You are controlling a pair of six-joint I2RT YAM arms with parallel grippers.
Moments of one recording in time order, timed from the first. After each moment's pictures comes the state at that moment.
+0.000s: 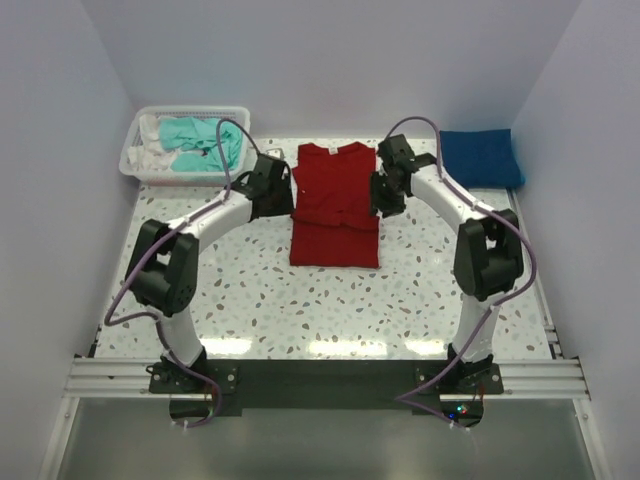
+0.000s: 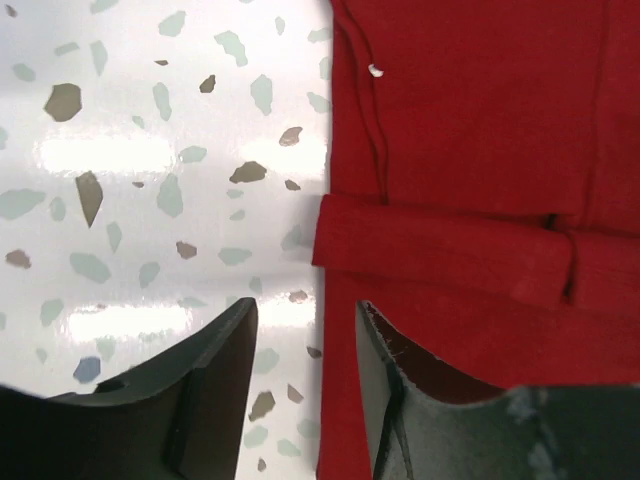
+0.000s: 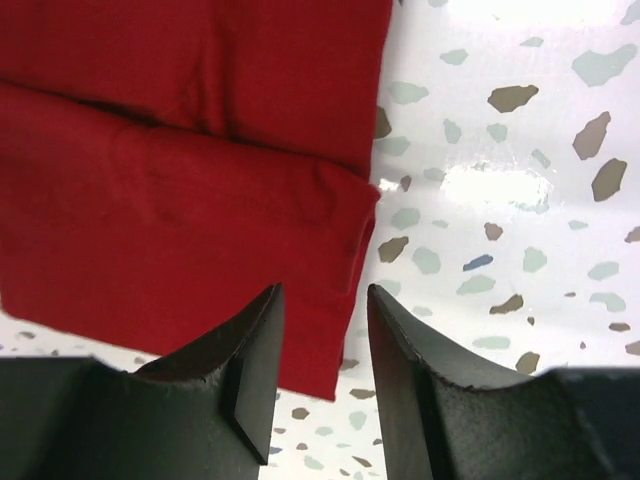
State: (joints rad) left arm -0.42 1.87 1.34 -0.34 -0.12 -0.47; right arm 0.34 1.98 1.63 -0.82 -0.04 0.34
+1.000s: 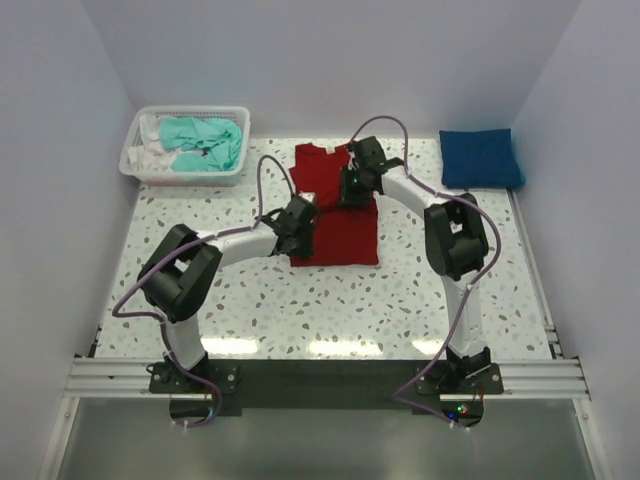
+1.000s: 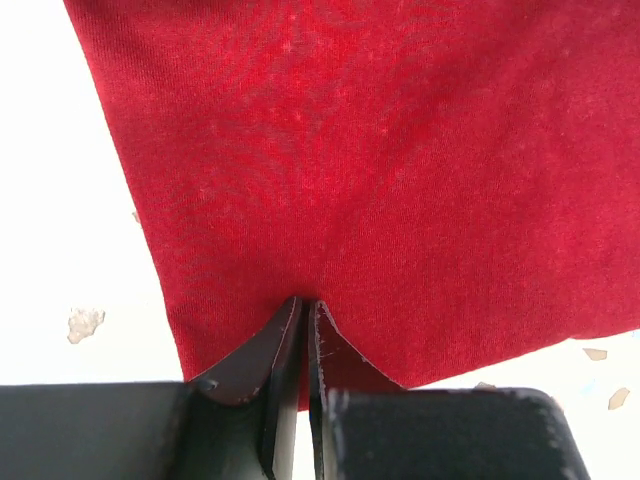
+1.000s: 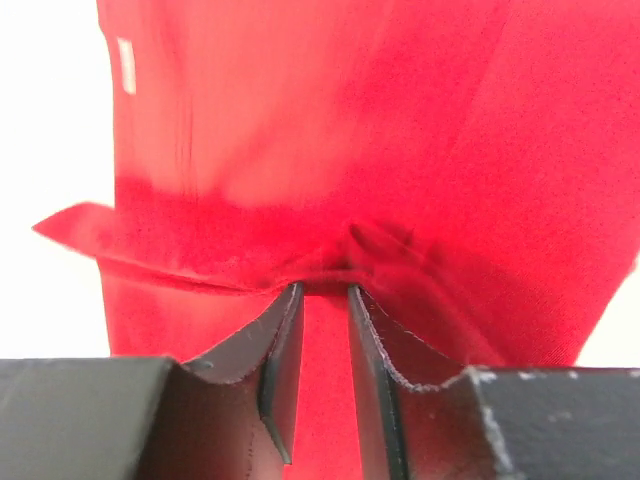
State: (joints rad) left arm -0.65 1.84 1.10 -0.26 -0.11 -0.53; right arm 0.43 2.17 1.70 -0.51 -0.17 0.36
